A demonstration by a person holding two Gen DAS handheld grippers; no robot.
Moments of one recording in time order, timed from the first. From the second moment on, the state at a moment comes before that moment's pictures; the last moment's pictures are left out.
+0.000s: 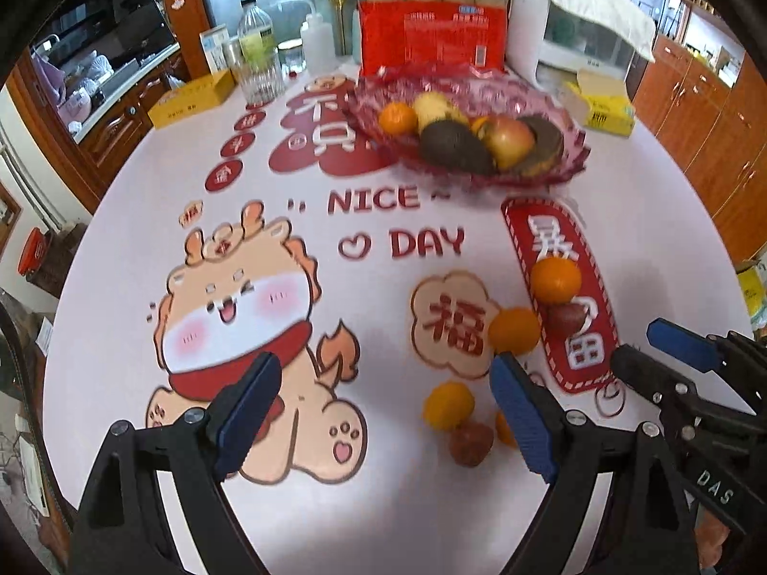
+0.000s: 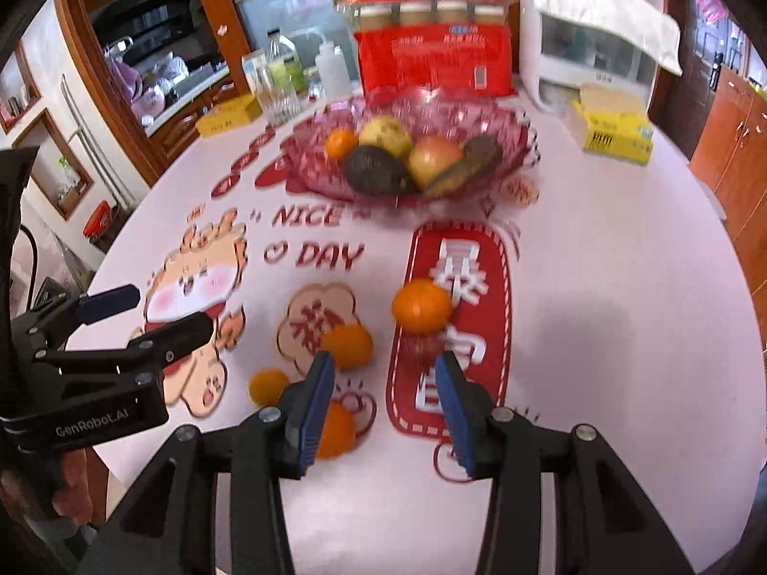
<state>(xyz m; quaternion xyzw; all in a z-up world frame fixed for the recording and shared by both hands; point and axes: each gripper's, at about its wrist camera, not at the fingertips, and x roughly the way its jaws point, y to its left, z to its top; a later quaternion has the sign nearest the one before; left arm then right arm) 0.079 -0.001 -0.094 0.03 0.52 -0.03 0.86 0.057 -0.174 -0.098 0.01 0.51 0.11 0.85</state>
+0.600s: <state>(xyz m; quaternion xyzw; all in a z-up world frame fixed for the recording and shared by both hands) 0.067 0.018 -0.136 0.01 0.56 -0.01 0.83 0.050 -0.144 -0.152 0.00 0.56 0.20 0.80</state>
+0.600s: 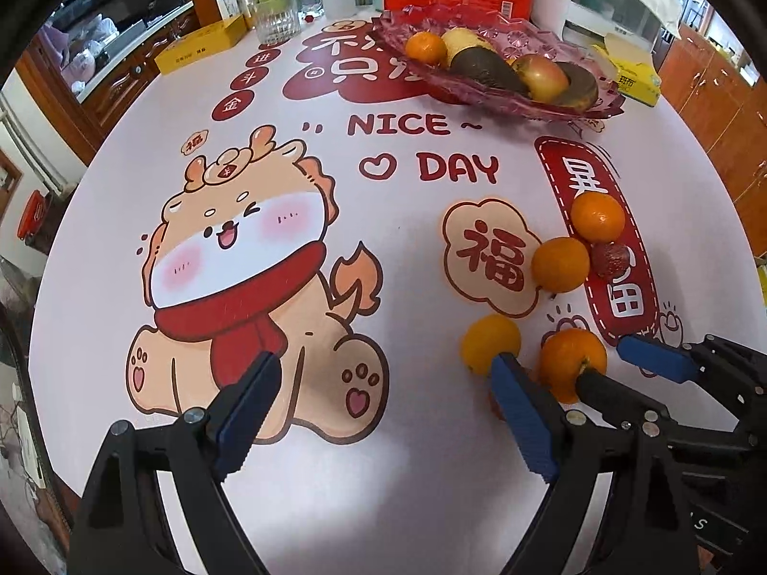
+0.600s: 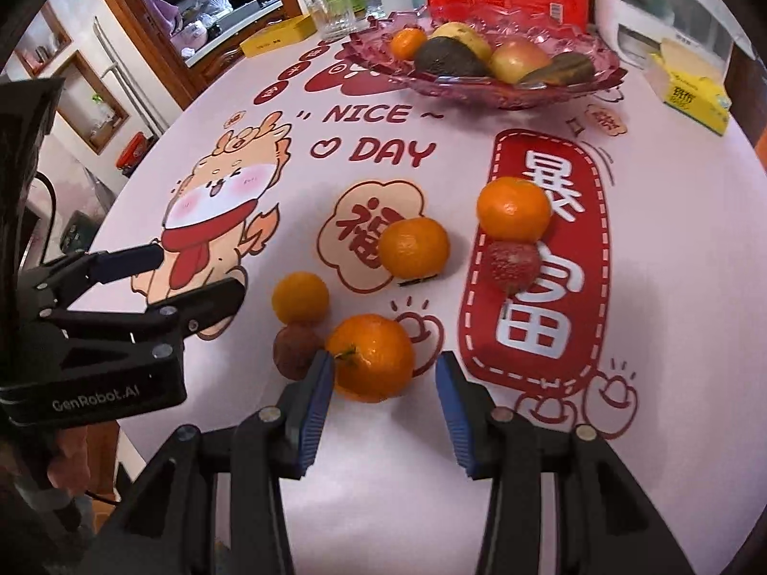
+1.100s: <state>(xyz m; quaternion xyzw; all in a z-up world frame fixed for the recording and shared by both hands) 0.081 0.010 -0.141 0.02 0.56 -0.03 0.82 0.061 -0.143 -0.165 0.03 0.58 0.22 0.79</state>
